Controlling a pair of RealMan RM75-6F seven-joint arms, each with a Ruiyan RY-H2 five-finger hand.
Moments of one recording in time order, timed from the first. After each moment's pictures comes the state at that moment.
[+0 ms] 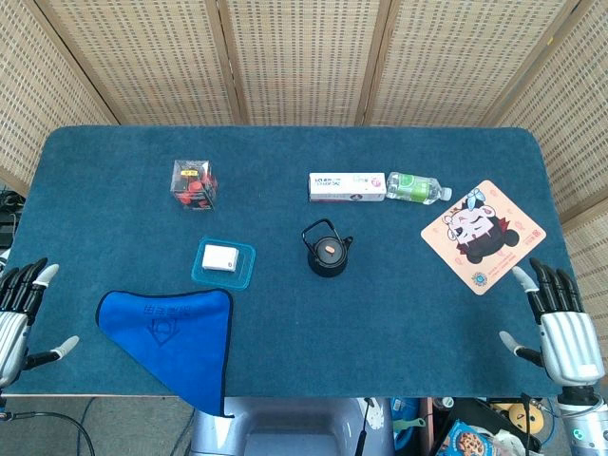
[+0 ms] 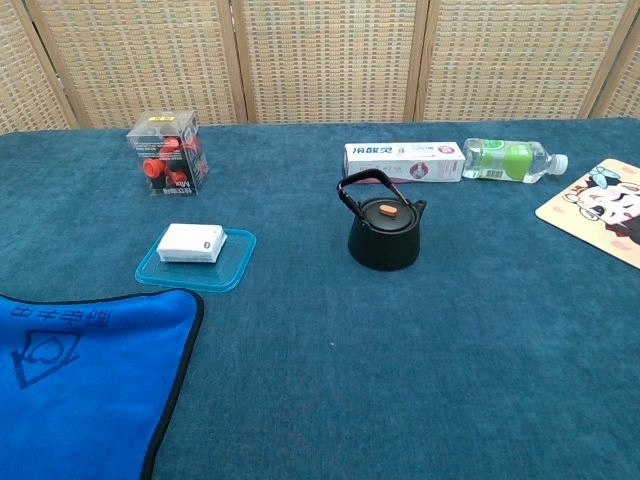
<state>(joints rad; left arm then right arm) -0.06 -1.04 -0.01 -1.77 1.61 1.56 0.02 0.07 -1.13 0.08 -1.65 -1.58 1.58 -0.03</state>
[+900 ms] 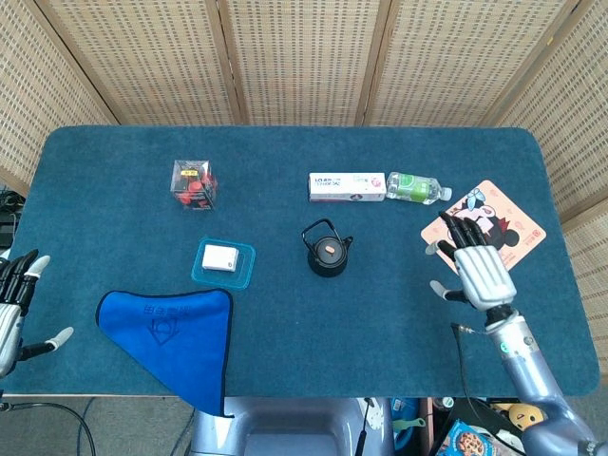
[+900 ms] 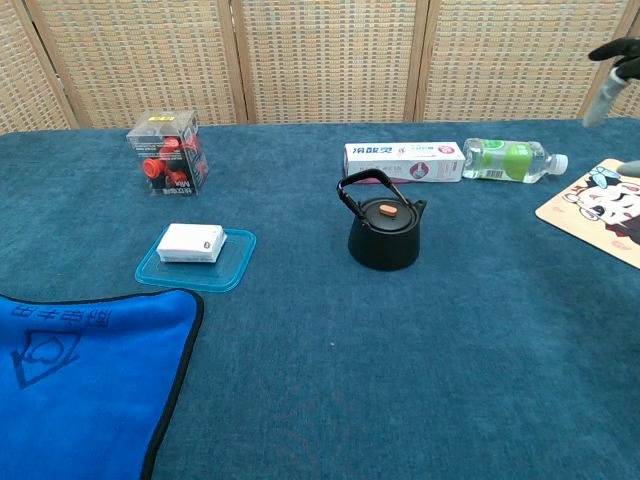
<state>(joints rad) -0.07 -1.04 -0.04 -1.75 1.55 1.55 0.01 0.44 -1.16 0.26 -1.76 -1.26 1.08 -0.17</state>
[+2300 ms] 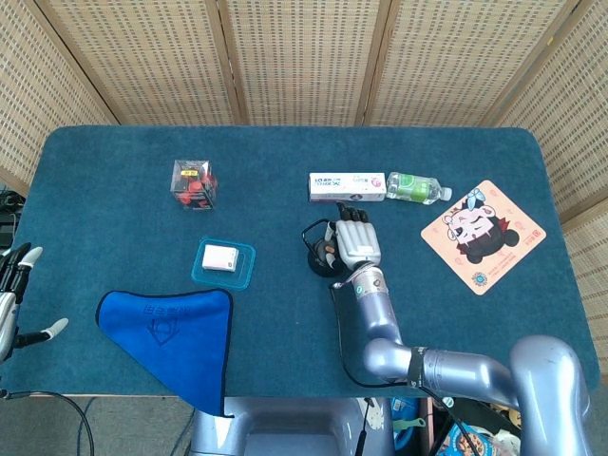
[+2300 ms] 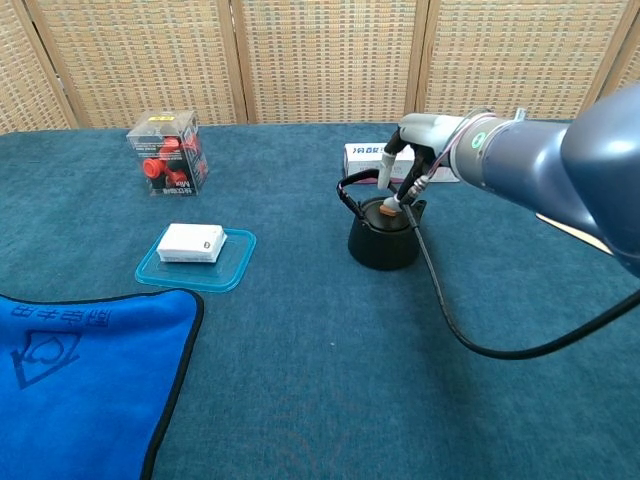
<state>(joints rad) -0.10 -1.04 -0.08 -1.72 1.45 1.47 -0.02 1.05 -1.71 0.37 -1.44 -0.35 1.09 -0.69</state>
